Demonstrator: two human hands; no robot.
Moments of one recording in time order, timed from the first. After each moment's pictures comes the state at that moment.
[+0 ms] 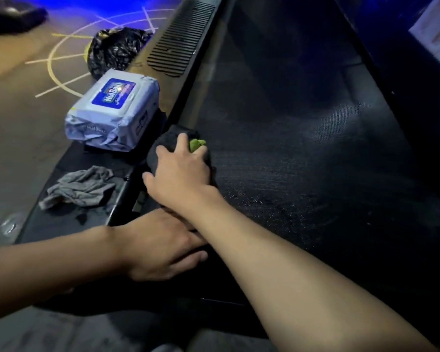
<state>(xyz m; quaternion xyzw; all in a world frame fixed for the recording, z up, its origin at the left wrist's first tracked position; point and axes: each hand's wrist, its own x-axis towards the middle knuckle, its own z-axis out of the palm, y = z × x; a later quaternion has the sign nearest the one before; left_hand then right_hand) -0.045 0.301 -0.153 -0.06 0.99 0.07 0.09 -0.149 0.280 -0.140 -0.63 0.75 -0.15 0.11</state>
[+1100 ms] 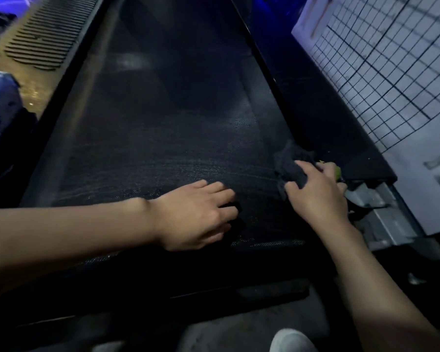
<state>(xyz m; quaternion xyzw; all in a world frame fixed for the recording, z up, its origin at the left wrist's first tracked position) -0.227 0.357 -0.151 0.10 0.99 0.02 0.00 -0.416 0.512 -0.141 -0.22 0.96 -0.16 0.08</state>
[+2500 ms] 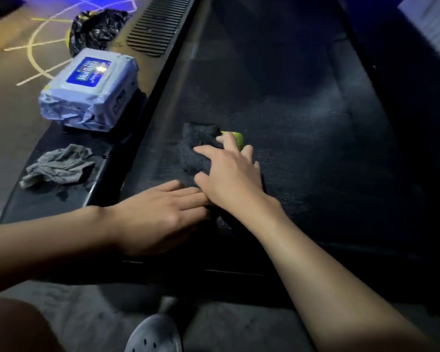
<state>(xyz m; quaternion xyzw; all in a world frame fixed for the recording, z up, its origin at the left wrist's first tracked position) -0.063 0.323 -0.138 0.00 1.00 0.02 0.04 -0.227 0.369 -0.137 -0.55 0.79 -0.18 0.19</state>
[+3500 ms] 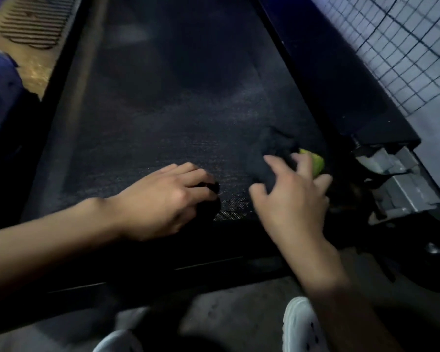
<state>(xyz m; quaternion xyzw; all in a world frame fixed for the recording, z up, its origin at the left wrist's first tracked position) -0.173 0.345 -0.151 0.05 0.99 0.10 0.01 -0.318 0.513 -0.146 -0.27 0.95 -0.17 0.04</state>
